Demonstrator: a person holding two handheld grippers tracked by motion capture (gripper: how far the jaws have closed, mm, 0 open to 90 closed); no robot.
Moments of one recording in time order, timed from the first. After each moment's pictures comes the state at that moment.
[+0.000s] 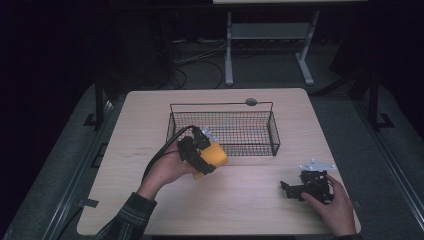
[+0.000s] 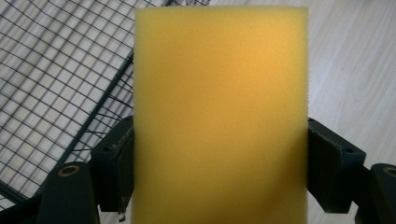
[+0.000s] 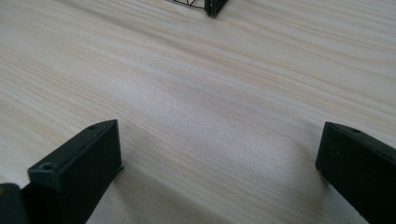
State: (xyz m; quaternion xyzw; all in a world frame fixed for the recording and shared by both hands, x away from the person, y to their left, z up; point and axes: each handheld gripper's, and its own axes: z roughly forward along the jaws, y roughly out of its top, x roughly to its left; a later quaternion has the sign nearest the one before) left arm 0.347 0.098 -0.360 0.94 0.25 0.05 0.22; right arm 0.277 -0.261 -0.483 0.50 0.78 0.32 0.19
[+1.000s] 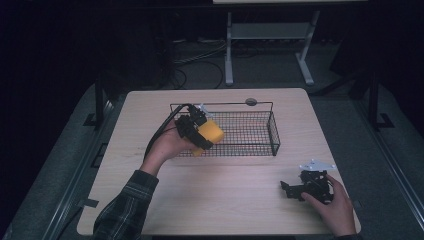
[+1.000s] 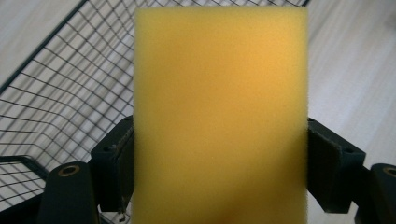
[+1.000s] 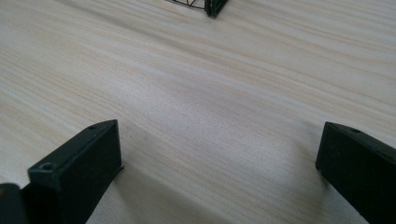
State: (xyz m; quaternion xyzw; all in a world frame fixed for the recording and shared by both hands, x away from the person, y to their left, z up) left arm 0.405 0.107 -0.342 0.93 0.28 0.08 0.22; right arm 0.277 -0.261 -0.483 0.50 0.78 0.32 0.19
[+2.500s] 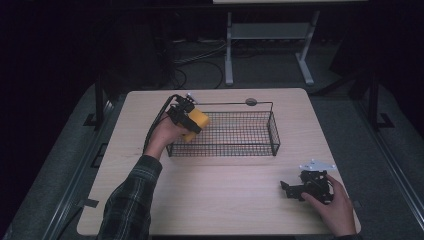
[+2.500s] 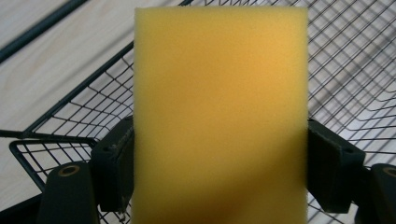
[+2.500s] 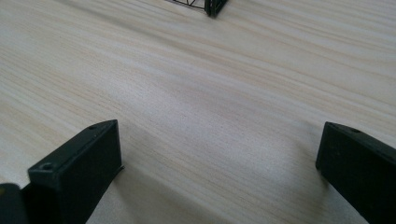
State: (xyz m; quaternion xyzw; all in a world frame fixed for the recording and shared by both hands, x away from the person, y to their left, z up) left arm 0.473 0.141 -0.378 0.89 0.39 0.10 0.20; right arm 0.277 -0.261 -0.483 0.50 0.78 0.32 0.19
